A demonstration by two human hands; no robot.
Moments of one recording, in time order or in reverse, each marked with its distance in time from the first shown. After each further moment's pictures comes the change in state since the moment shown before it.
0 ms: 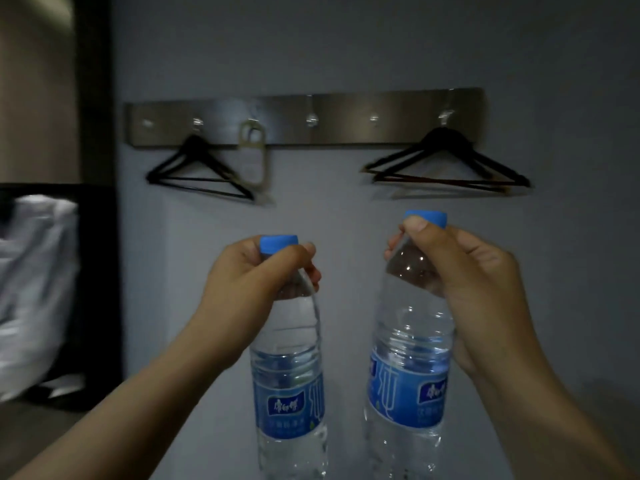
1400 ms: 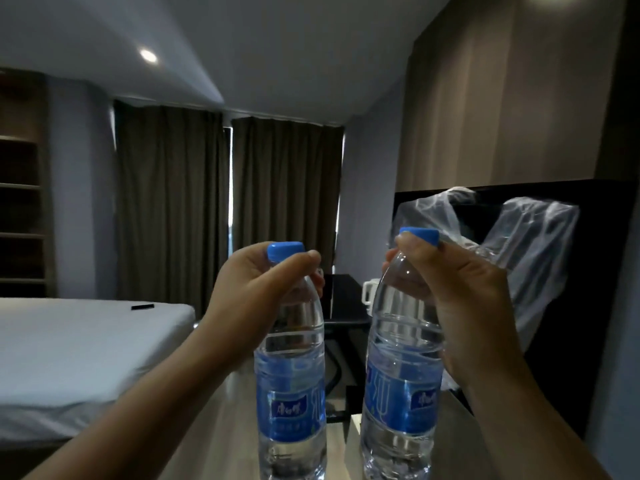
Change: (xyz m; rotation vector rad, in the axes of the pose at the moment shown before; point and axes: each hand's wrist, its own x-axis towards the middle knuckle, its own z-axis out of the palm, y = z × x) left_hand -0.087 0.015 -0.551 0.811 0.860 -0.048; right_hand -0.100 0.157 0.637 0.776 -0.851 0.209
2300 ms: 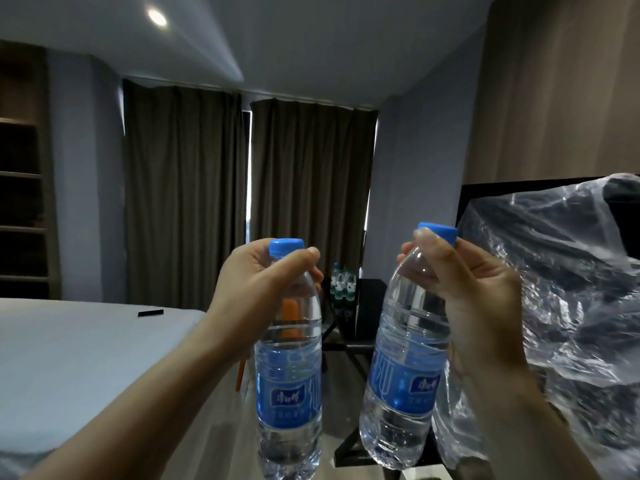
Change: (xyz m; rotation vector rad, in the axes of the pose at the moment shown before) left_hand 0.244 -0.246 -0.159 0.056 0.068 -0.022; right_hand 0.195 0.265 0.194 0.135 0.044 0.037
